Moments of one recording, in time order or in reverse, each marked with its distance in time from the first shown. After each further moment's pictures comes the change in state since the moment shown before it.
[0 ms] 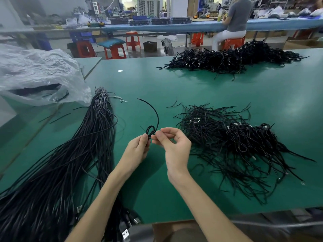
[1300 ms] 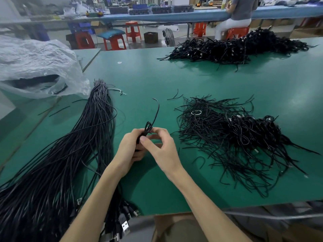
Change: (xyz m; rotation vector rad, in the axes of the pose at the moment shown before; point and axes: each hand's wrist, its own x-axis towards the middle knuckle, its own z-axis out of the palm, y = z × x) left_hand -0.005 0.000 -0.012 -0.266 -0.011 -0.198; right_hand -0.010 0.017 -0.003 -0.462 -0.353 0.034
